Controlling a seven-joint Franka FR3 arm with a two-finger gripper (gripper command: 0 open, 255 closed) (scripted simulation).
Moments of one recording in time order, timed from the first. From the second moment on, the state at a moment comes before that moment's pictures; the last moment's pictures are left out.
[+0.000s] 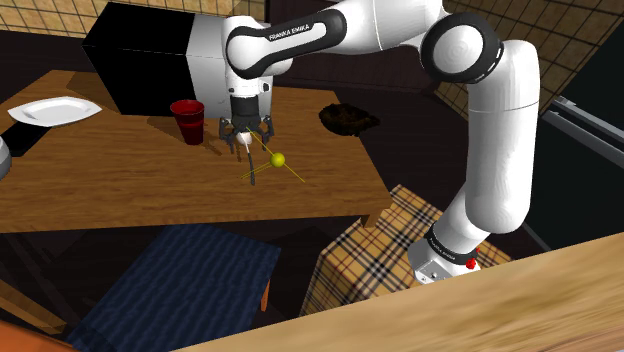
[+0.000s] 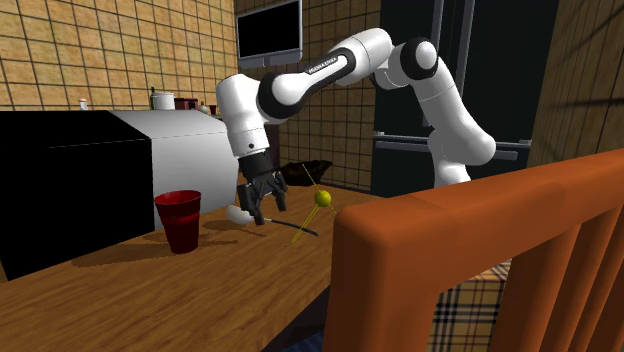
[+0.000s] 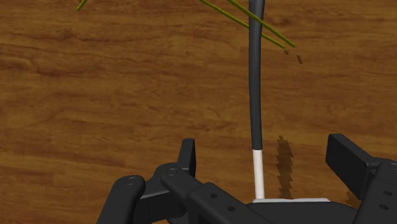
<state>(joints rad) 0.13 0.53 0.29 -1.55 0.08 1.84 0.85</state>
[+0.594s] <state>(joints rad) 0.13 0.53 0.29 -1.58 0.08 1.87 0.85</state>
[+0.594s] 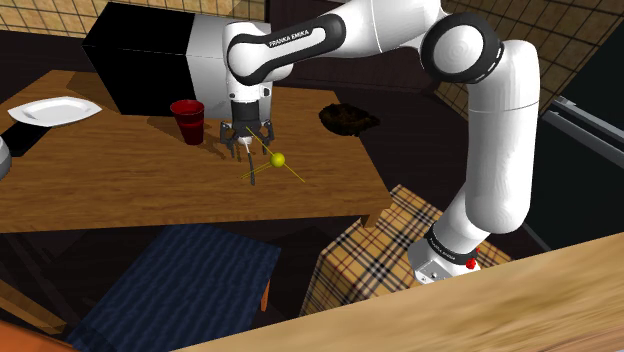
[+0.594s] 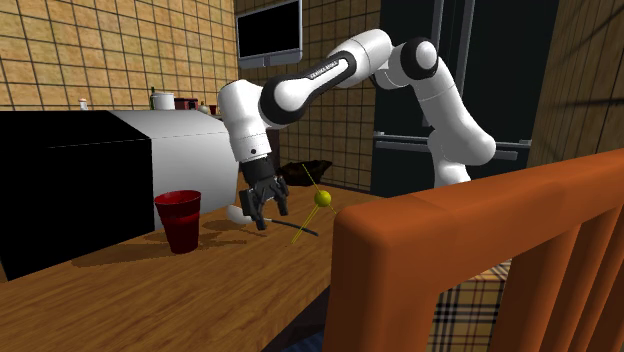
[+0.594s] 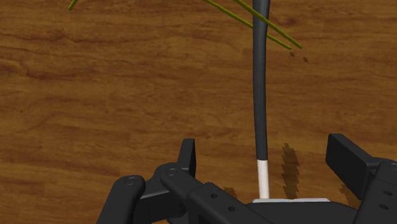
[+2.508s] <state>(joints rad) 0.13 0.46 0.30 -1.44 0.09 1.67 0.87</state>
